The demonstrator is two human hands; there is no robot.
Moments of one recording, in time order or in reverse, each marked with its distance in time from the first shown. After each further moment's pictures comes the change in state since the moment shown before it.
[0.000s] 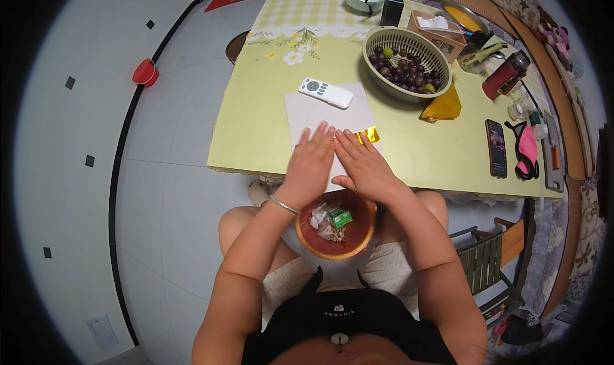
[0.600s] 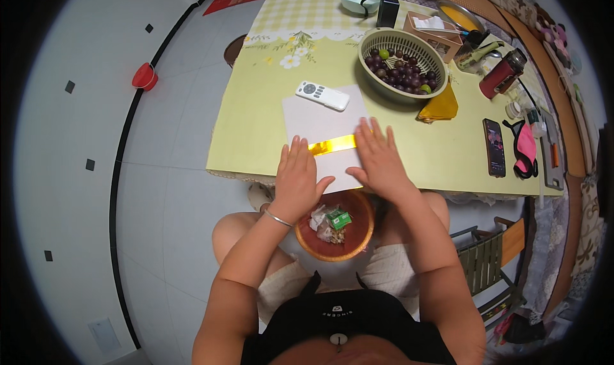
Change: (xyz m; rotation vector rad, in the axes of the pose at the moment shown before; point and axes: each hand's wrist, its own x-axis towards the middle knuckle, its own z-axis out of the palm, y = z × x) left_hand -0.023 0.012 -0.015 0.033 -0.057 -0.190; right_hand -0.016 0.010 -0.021 -0.168 0.090 0.195
